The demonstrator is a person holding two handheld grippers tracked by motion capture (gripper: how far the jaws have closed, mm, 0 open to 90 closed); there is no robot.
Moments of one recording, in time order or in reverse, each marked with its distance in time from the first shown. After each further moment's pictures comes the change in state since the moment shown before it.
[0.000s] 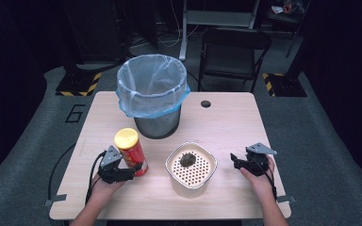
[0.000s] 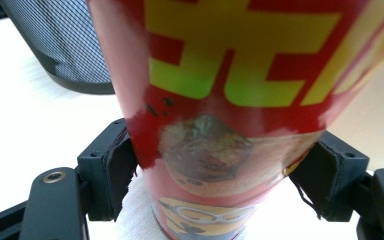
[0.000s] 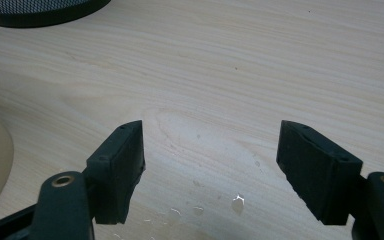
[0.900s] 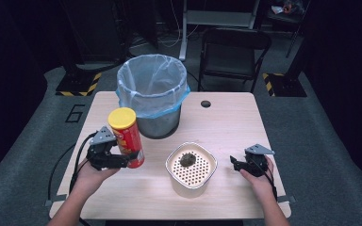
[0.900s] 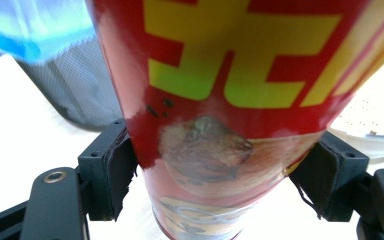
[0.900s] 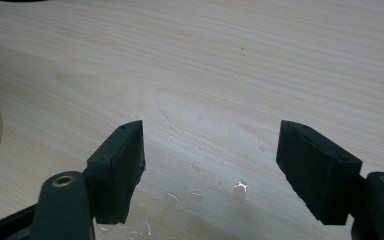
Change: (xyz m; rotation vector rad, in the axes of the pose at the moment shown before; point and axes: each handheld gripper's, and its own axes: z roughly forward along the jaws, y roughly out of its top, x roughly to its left) left arm -0.004 0.096 -0.050 0.082 -0.060 0.006; right arm -0.003 -0.007 0.007 0.048 0.016 -0.024
